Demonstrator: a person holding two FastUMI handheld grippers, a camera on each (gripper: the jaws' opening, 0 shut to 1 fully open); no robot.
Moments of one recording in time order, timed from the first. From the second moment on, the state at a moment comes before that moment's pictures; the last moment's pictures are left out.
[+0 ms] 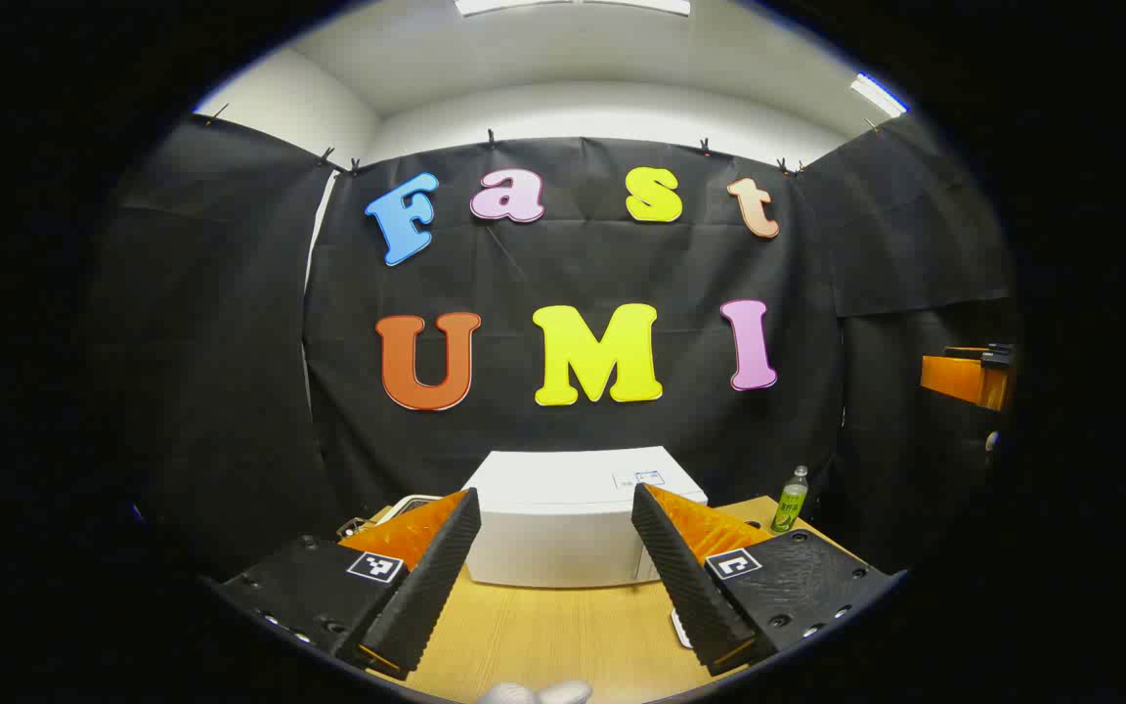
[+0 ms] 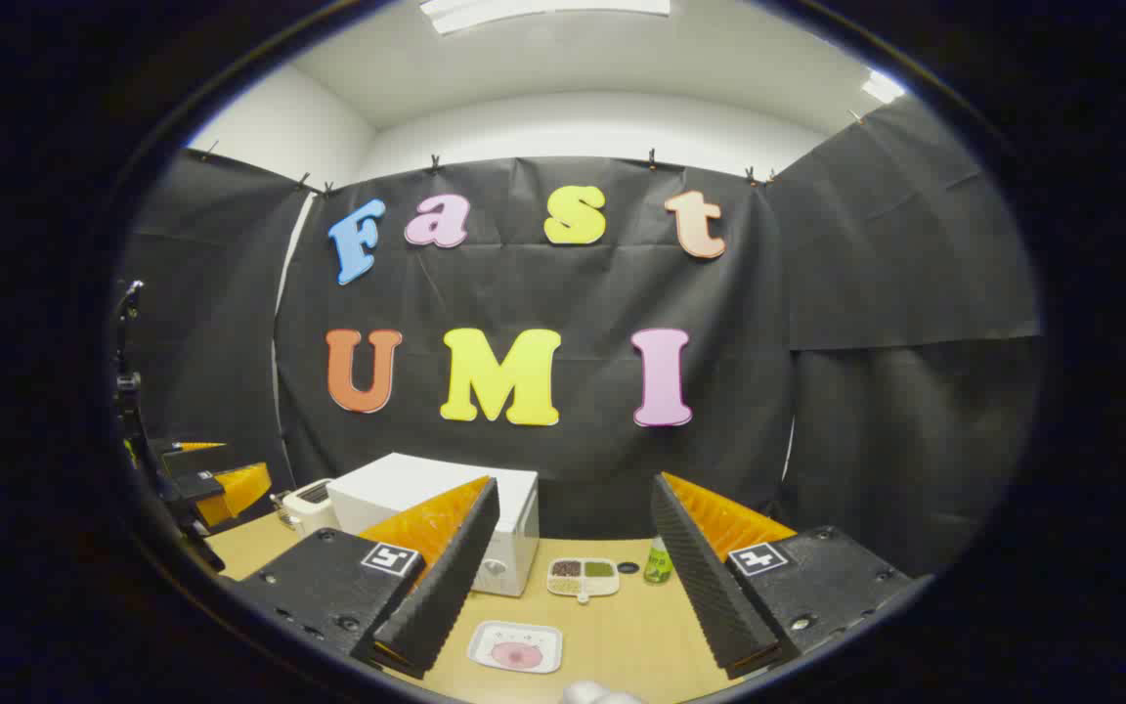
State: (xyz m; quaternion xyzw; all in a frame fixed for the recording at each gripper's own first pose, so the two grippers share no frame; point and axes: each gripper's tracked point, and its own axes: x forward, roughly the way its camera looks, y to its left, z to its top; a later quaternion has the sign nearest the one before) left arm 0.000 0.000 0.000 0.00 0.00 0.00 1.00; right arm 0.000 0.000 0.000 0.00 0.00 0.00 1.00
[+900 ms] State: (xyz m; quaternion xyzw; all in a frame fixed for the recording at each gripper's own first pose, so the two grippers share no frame) left arm 0.083 -0.073 -0.073 0.00 0.01 -0.05 1.00; right arm -0.002 -0.024 0.000 -0.02 0.01 -0.02 1.00
